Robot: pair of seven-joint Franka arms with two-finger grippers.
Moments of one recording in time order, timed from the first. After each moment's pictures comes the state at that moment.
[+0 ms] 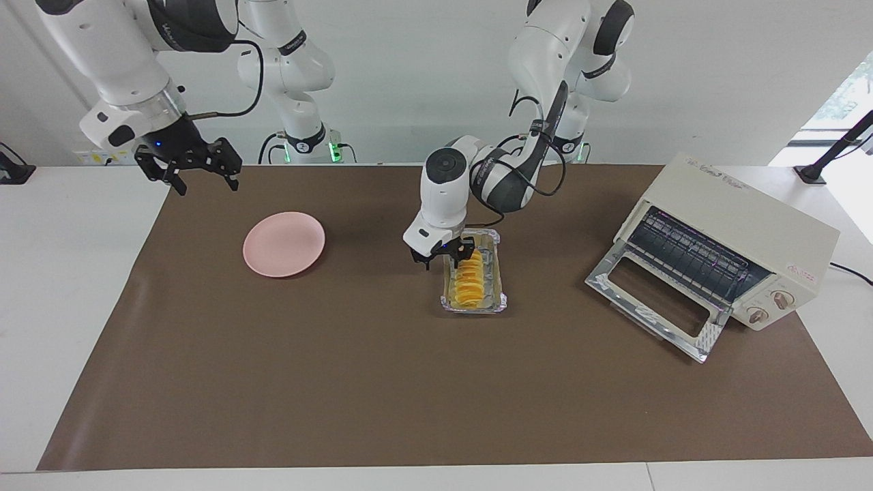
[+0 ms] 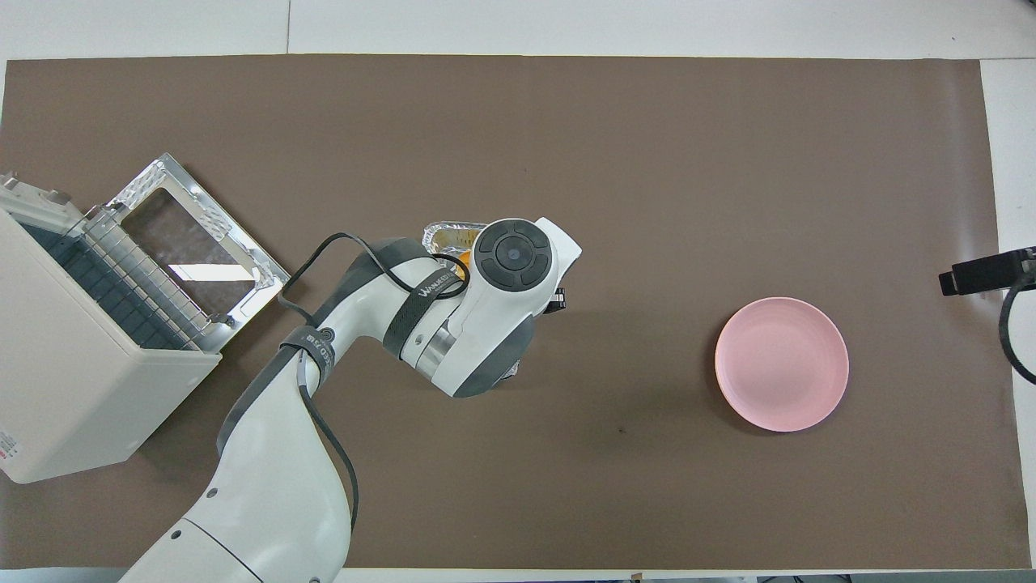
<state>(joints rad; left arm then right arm) -0.66 0.47 -0.09 -1.70 0.02 2.14 -0.72 -0.08 -0.11 -0.04 -1.71 0.02 1.57 -0.22</state>
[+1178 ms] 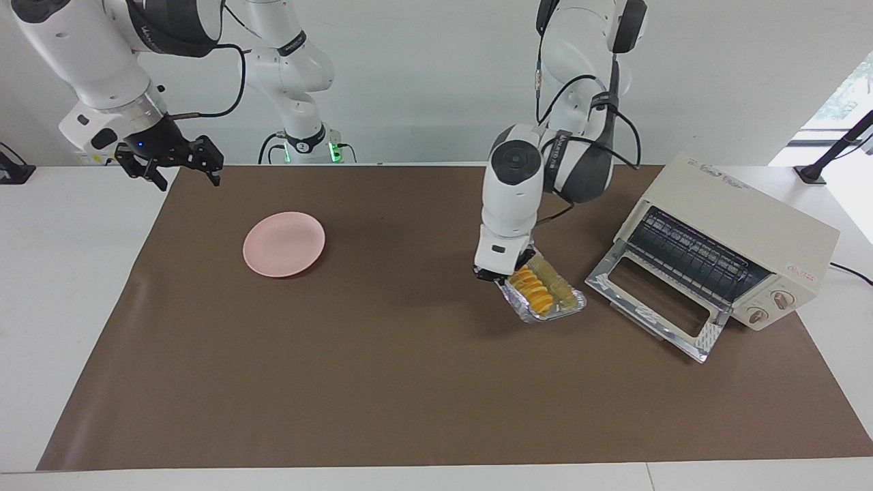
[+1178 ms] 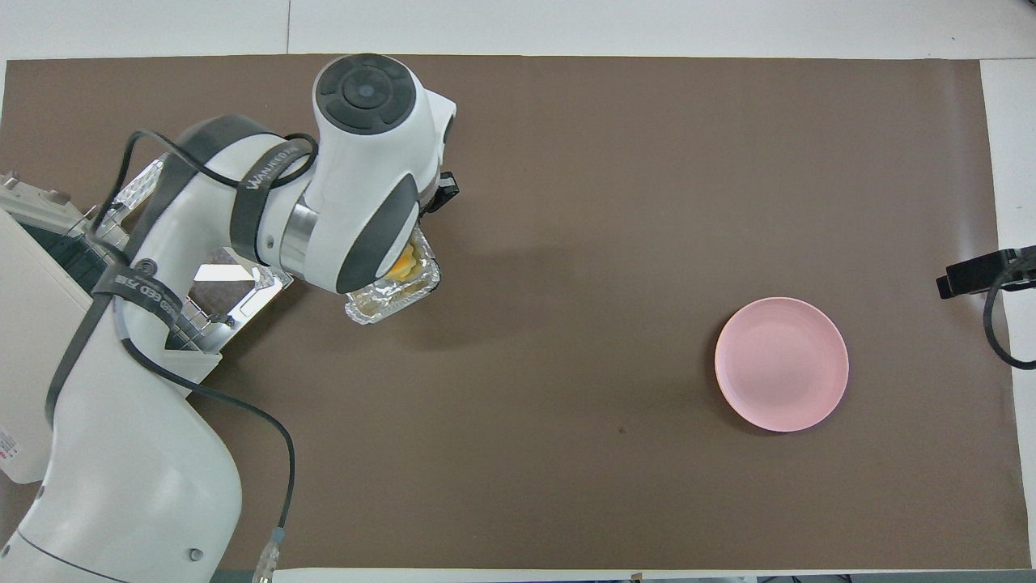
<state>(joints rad) -0.63 0.47 0.17 -1.40 0.02 1.84 -0.85 -0.09 -0.07 -0.03 -1.71 -0.01 1.56 -0.21</state>
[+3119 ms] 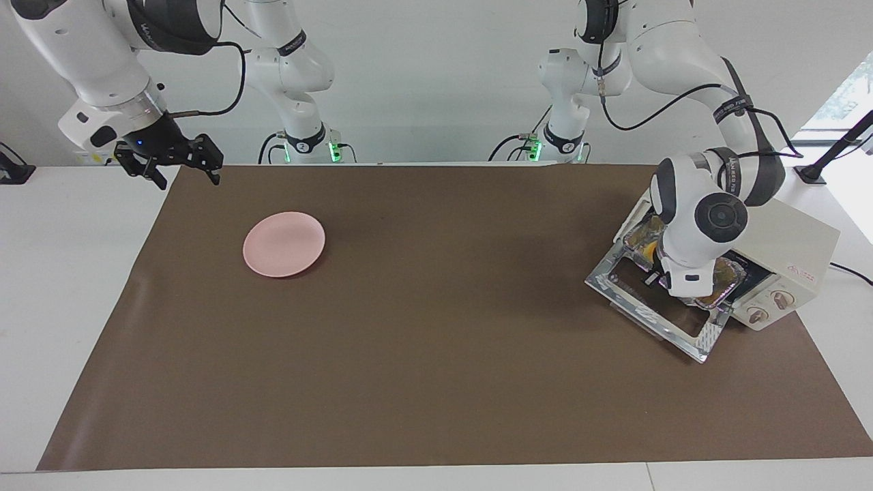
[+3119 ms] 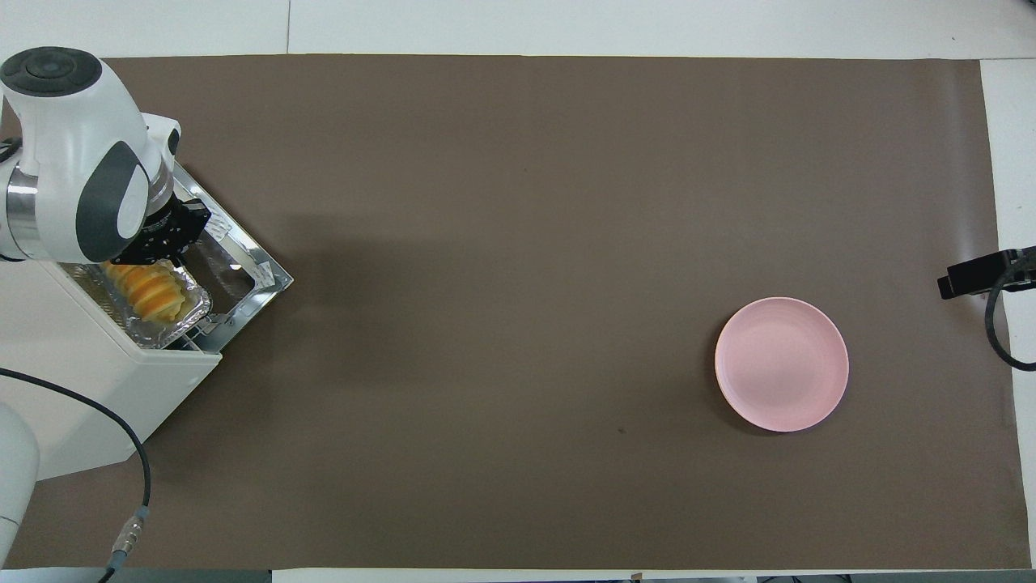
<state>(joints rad) -0.33 0.39 0.29 -1.64 0.16 1.73 -0.73 -0.08 -0.07 -0.03 -1.71 -0.01 1.56 -0.21</state>
